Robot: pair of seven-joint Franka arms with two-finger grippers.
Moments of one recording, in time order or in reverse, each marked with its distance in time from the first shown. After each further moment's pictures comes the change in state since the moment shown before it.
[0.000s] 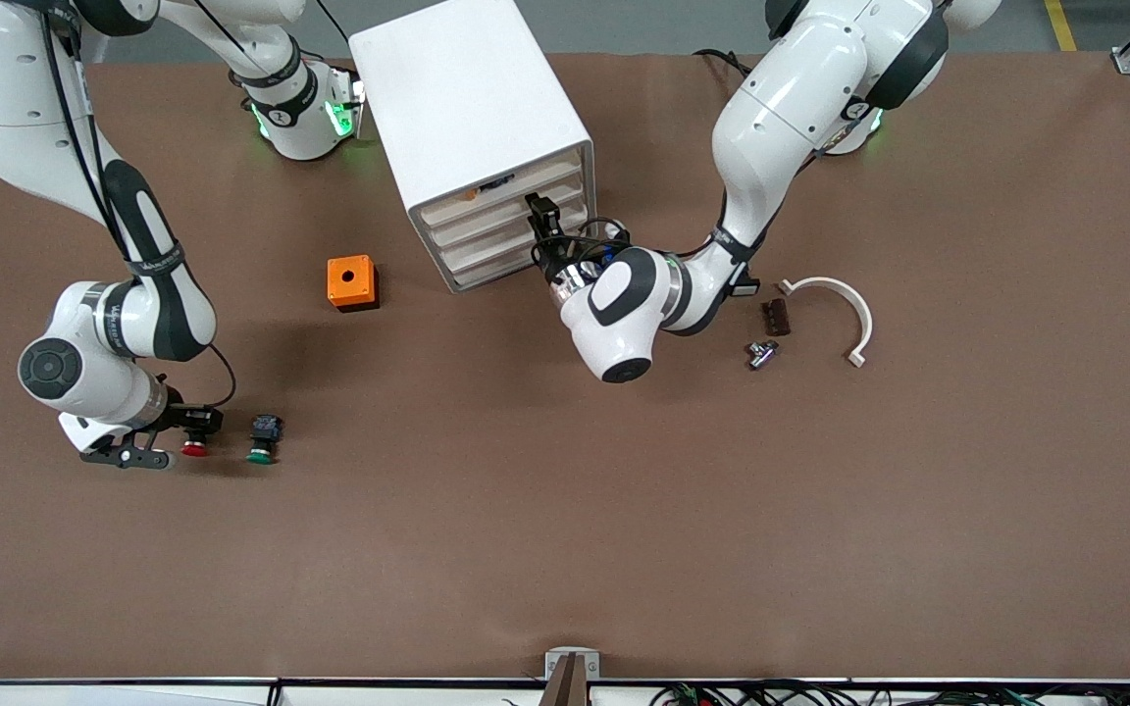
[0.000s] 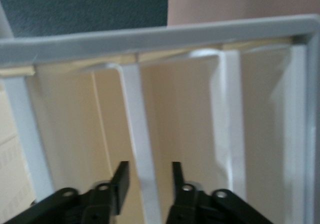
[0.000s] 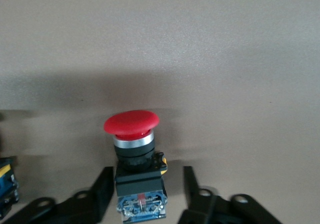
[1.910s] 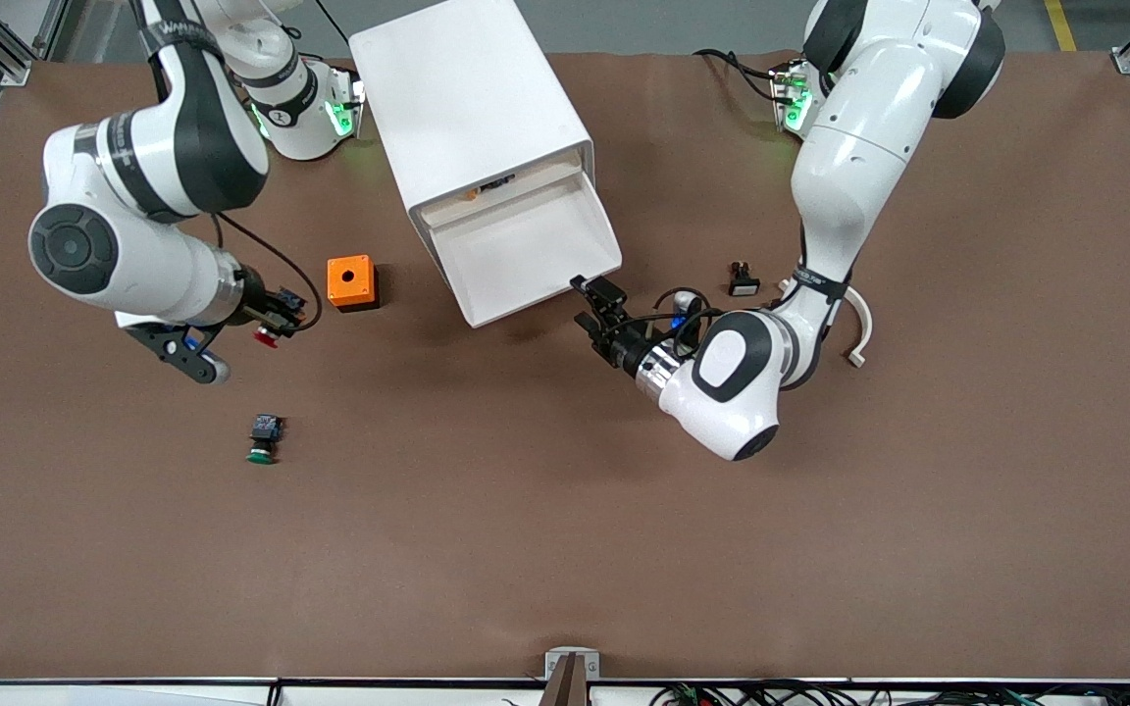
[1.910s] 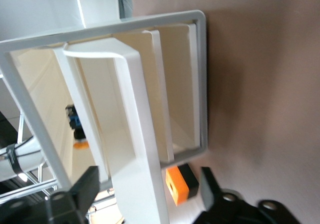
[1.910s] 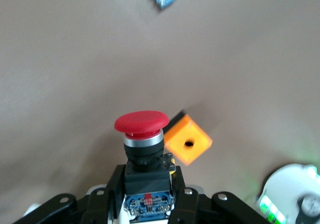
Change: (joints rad) left arm 0.179 -0.005 0.123 0.128 -0.029 0.007 0.046; right arm 0.389 -0.424 0.034 0.149 0.241 -0.813 0.852
